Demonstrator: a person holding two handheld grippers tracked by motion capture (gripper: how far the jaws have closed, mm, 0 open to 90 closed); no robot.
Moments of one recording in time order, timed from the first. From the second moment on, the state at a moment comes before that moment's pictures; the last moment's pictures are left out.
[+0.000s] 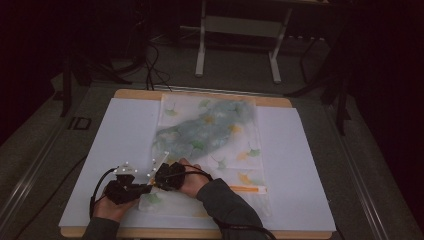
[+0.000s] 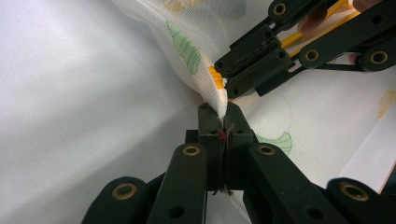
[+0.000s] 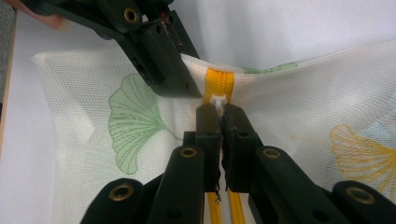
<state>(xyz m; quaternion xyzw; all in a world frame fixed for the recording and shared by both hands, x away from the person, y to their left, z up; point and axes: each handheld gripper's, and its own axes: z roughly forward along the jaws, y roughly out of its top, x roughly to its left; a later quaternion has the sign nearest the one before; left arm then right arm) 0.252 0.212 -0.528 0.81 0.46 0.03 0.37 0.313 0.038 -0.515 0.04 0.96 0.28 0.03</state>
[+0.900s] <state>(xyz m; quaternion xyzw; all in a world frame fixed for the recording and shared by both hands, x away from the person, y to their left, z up) 0.250 0.218 -0.526 0.80 0.46 0.03 0.39 0.315 0.035 -0.520 0.05 0.96 0.29 0.01</state>
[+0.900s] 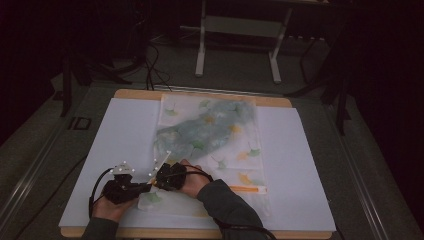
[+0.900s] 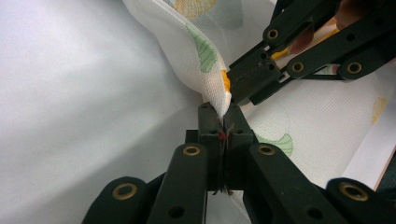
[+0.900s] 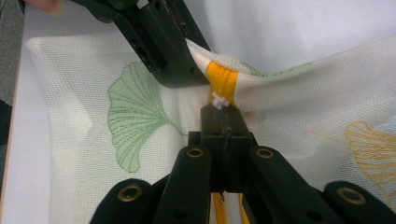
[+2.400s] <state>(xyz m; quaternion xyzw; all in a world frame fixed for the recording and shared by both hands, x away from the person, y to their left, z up) 0.247 0.230 -0.523 0.78 0.45 0.02 0.43 0.313 0.000 -0.513 0.05 0.98 0.21 0.03</state>
